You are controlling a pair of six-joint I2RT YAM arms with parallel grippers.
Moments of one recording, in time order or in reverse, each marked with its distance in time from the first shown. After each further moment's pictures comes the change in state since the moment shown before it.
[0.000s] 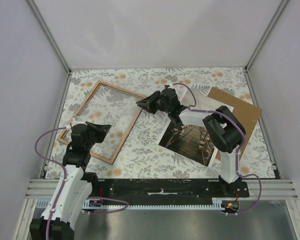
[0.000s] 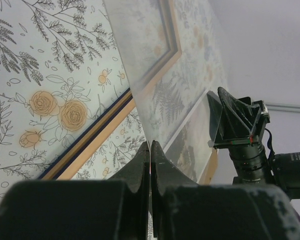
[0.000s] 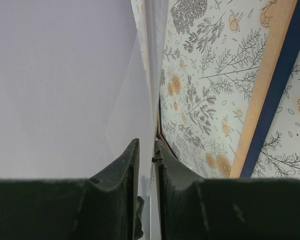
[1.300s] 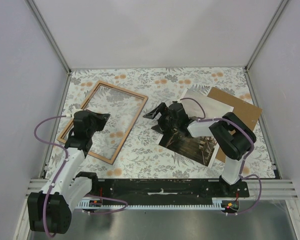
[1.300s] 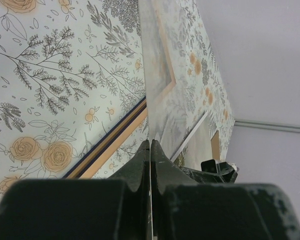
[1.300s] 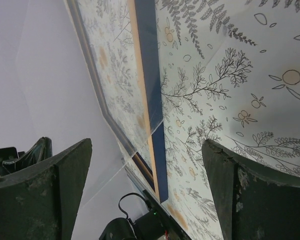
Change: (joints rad) left arm -0.006 0.286 0.129 0.158 -0.080 0.024; right arm 0.003 -0.172 -0.330 -0.042 0.000 -0.083
